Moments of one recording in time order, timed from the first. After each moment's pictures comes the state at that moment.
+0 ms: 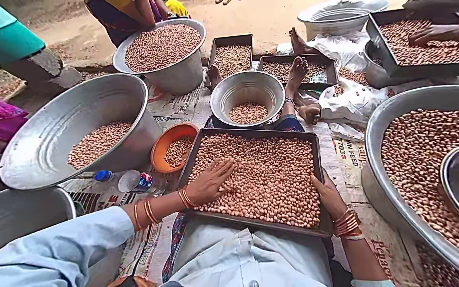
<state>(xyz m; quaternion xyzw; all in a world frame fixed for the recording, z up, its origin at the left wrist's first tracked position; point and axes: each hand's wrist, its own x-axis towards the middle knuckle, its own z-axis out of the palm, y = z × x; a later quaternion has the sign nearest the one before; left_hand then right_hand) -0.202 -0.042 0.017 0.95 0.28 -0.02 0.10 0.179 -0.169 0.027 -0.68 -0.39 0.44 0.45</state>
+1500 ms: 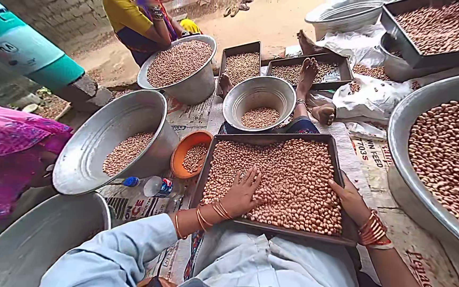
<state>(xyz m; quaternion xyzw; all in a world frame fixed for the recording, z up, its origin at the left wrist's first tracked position) -0.147 -0.080 0.019 0.91 0.37 -0.07 0.17 0.179 -0.171 0.020 -0.66 -0.39 0.44 0.47</state>
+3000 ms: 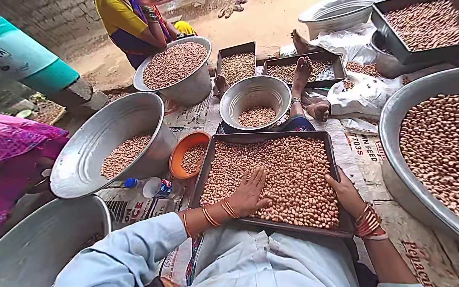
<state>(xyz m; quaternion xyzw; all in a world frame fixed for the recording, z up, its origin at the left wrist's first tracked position) -0.129 -0.090 0.014 0.93 0.33 -0.04 0.18 0.181 -0.171 0.022 -0.68 -0.39 0.43 0.45</state>
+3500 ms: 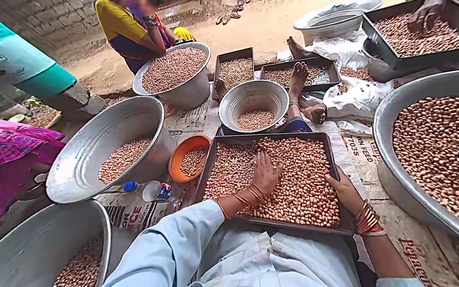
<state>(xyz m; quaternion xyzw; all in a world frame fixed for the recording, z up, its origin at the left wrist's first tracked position) -0.045 -0.054 0.011 0.81 0.53 0.08 0.26 0.182 -0.171 0.025 -0.67 -0.39 0.42 0.46</state>
